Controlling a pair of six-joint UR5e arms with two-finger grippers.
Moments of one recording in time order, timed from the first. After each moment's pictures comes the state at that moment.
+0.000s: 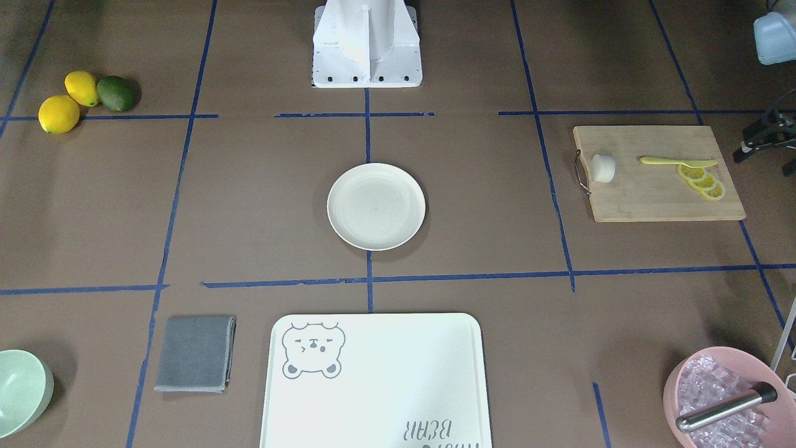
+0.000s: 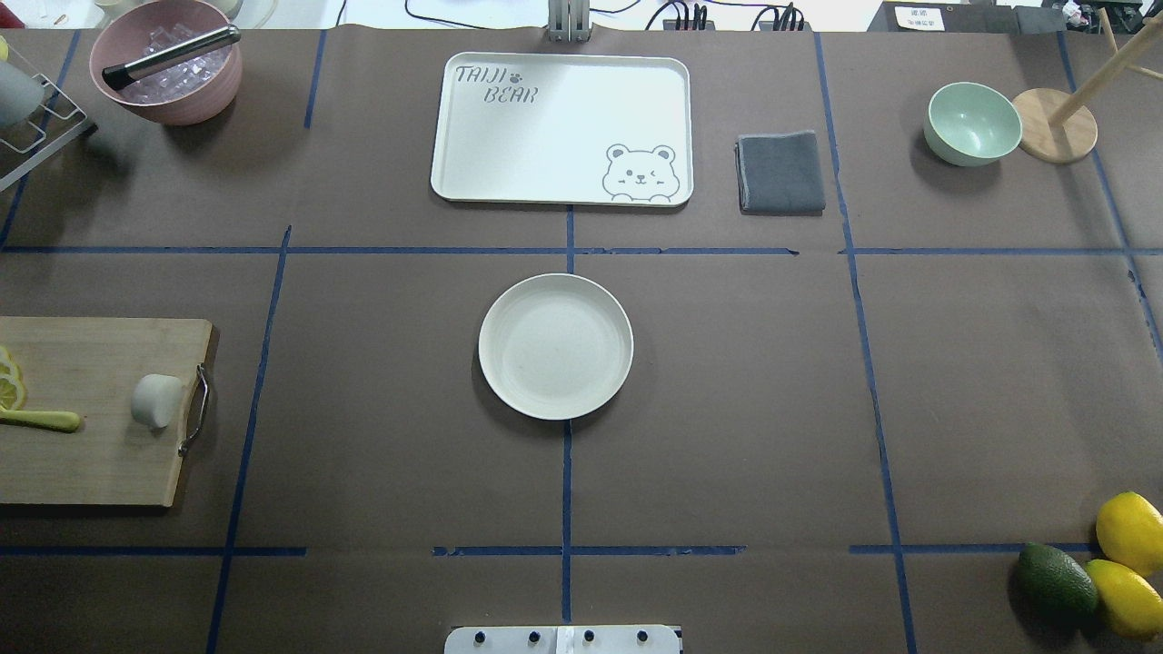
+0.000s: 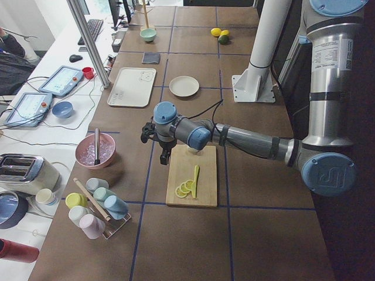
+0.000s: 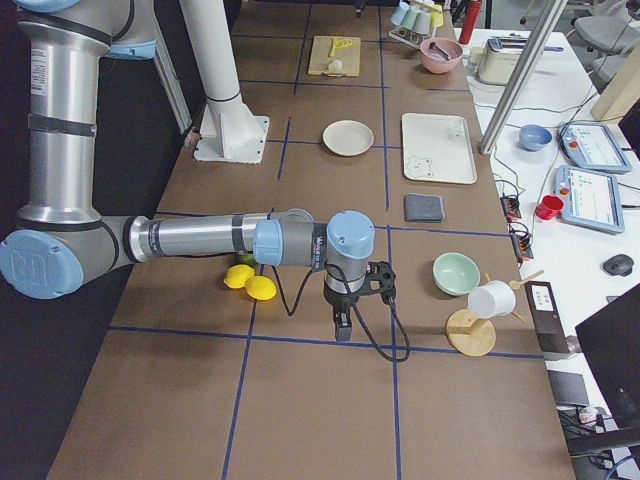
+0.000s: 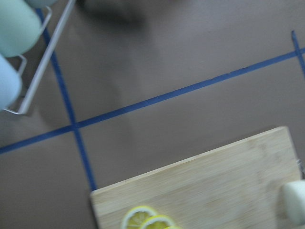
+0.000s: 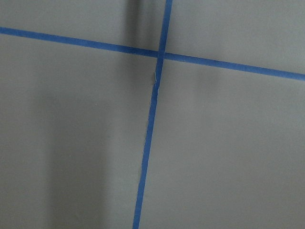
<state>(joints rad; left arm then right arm) -1.20 -1.51 -1.81 -1.89 -2.32 -0.44 1.56 -1.69 1.80 -1.69 2.28 -0.13</state>
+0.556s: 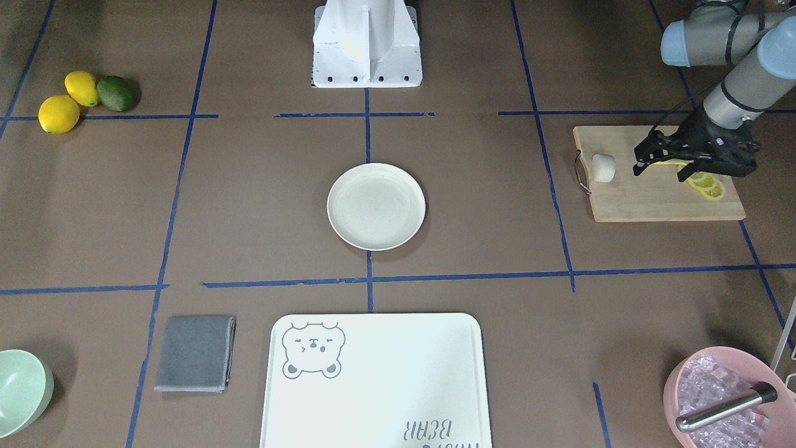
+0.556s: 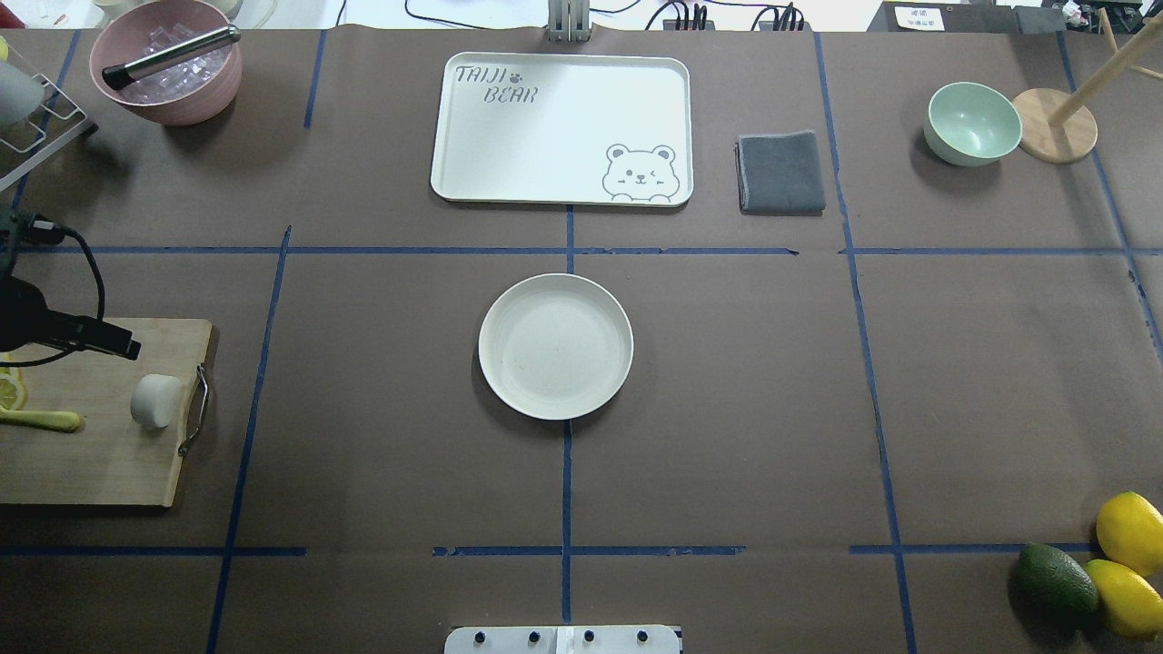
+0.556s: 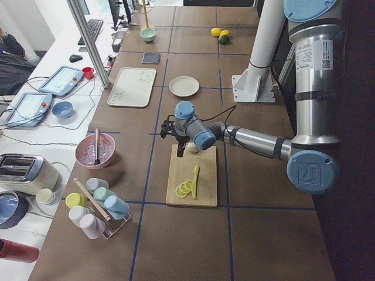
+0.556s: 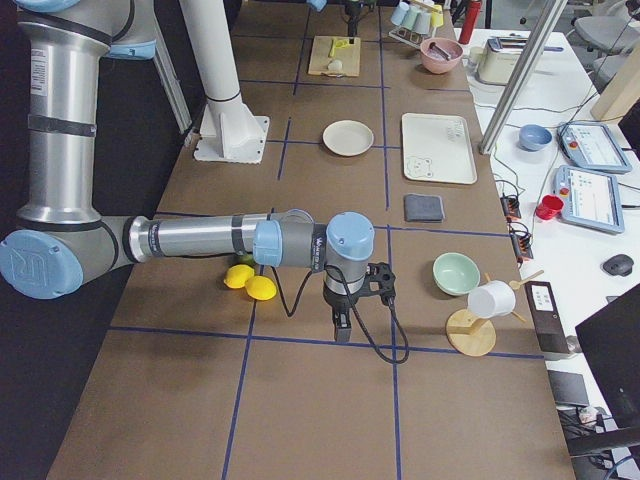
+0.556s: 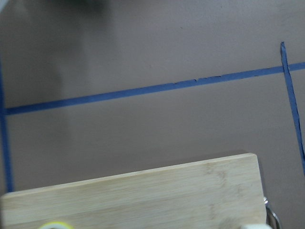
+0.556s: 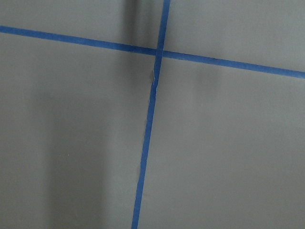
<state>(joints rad) -0.88 -1.46 -1.81 -2.15 -2.14 -0.80 1.56 -1.69 1.79 -1.69 2.28 -0.13</state>
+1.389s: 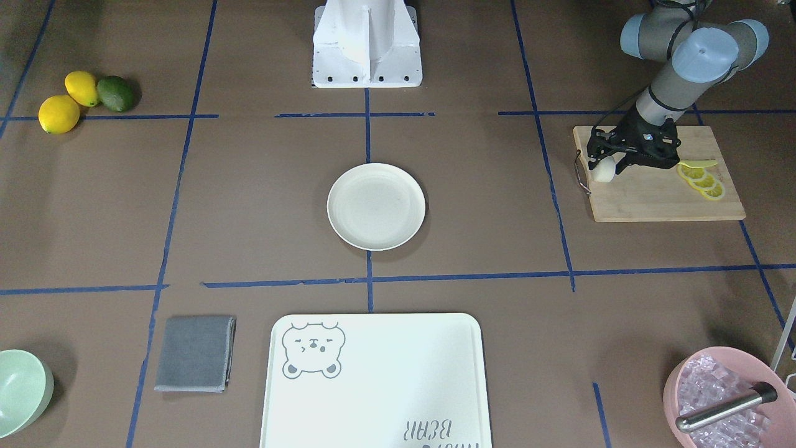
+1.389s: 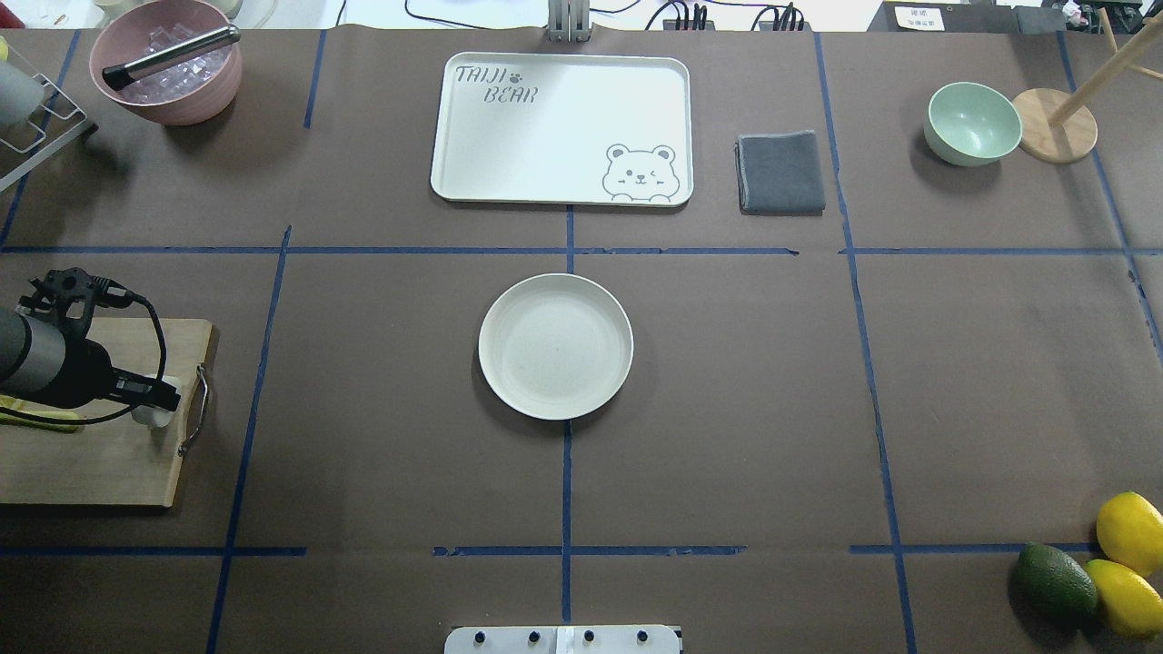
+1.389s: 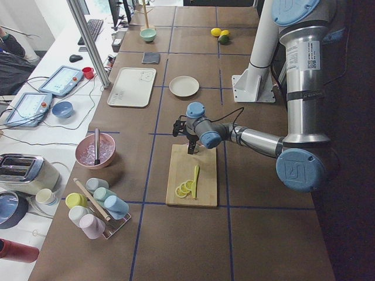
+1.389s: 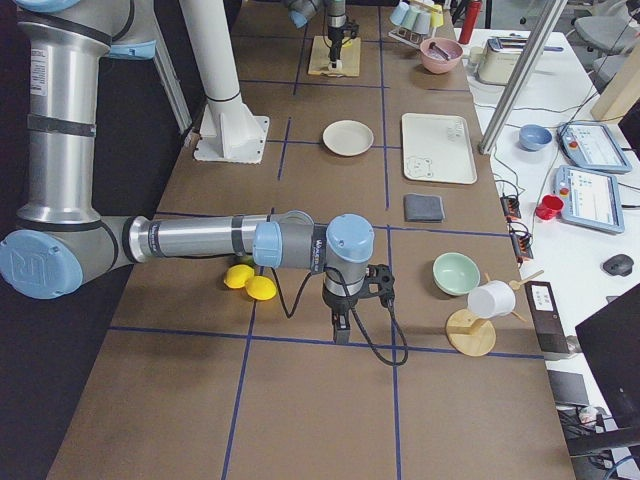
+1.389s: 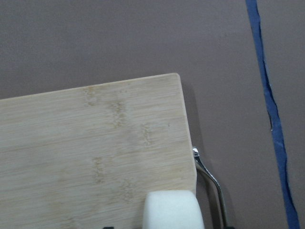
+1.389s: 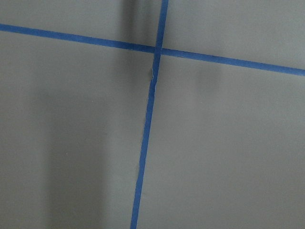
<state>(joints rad) -0.74 -1.45 -1.82 -2.18 -2.06 -0.86 1.56 -1.70 1.79 -1.70 2.28 -0.13</state>
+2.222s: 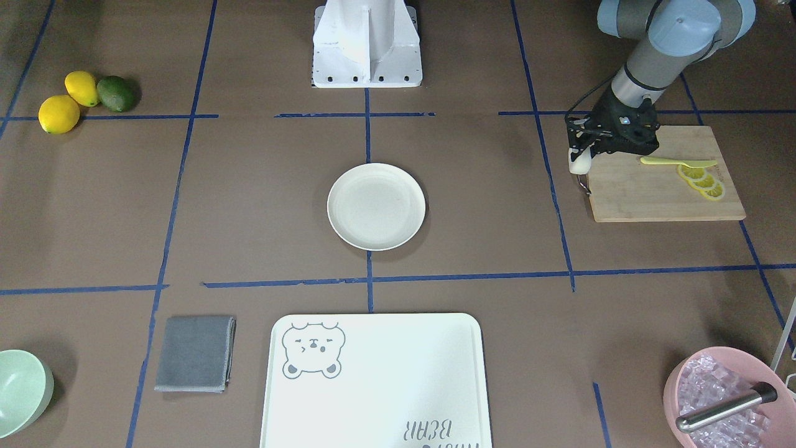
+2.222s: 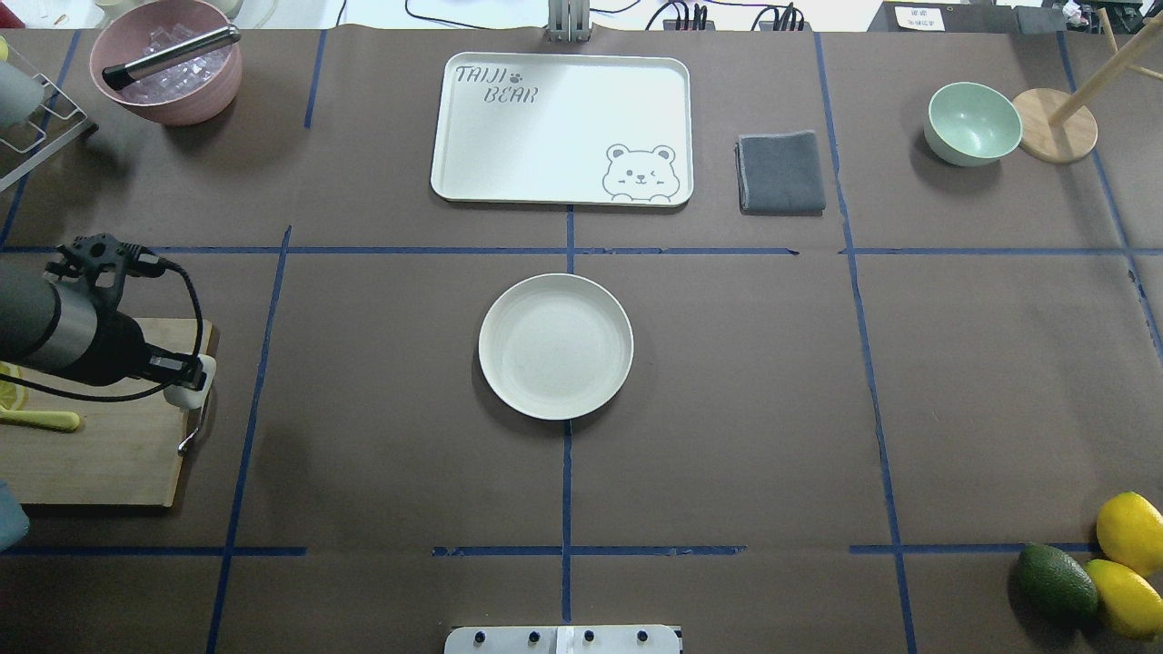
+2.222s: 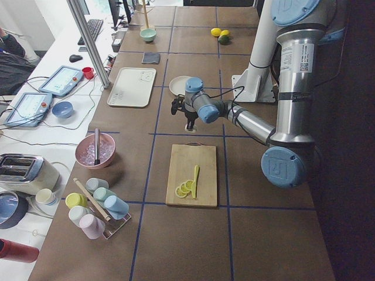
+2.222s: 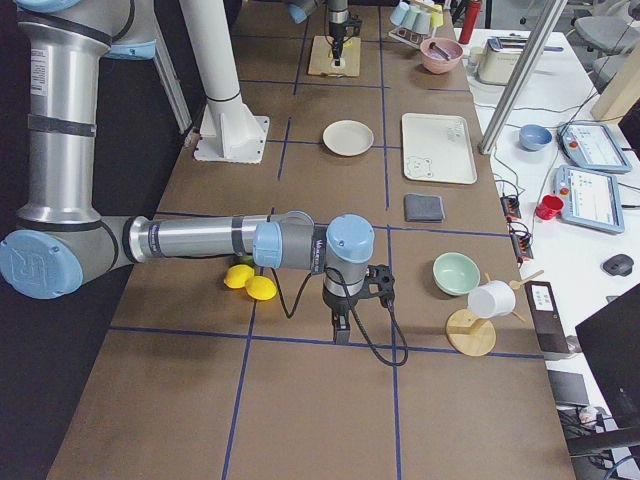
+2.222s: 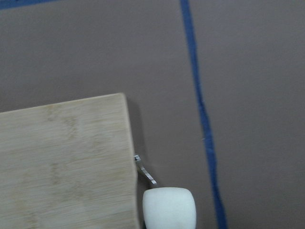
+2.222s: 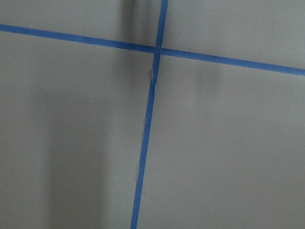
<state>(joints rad) -0.74 -1.63 -1.99 -1.84 -2.06 -0.92 1.56 -1.69 1.79 -1.69 2.28 -0.13</state>
